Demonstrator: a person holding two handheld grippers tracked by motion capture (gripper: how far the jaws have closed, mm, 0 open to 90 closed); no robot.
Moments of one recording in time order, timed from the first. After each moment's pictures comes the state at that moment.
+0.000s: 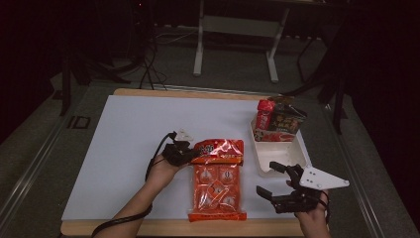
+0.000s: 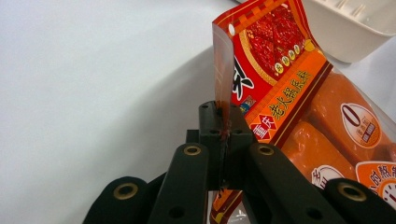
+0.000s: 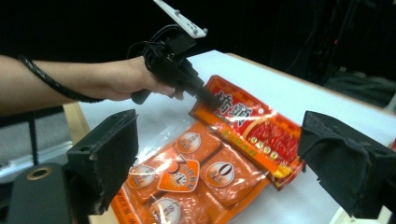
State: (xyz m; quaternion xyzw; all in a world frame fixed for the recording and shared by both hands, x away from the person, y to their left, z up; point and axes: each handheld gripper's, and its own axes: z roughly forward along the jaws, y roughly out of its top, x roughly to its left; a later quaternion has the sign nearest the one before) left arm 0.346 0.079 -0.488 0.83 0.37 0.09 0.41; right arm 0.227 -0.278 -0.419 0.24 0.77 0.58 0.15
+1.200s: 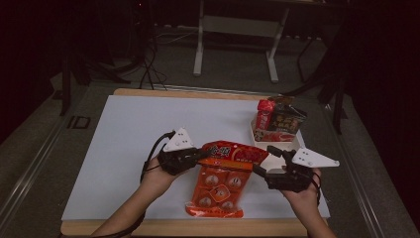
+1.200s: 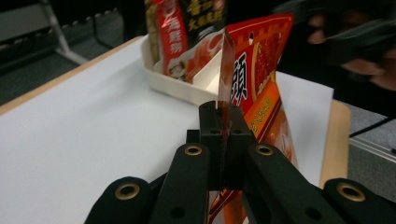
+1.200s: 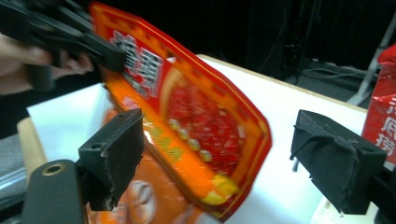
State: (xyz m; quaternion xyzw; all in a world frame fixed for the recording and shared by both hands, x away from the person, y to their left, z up) left arm 0.280 0.073 -0.398 0.81 0.24 0.13 0.52; right arm 0.269 -0.268 -0.415 0.29 0.76 0.56 0.17
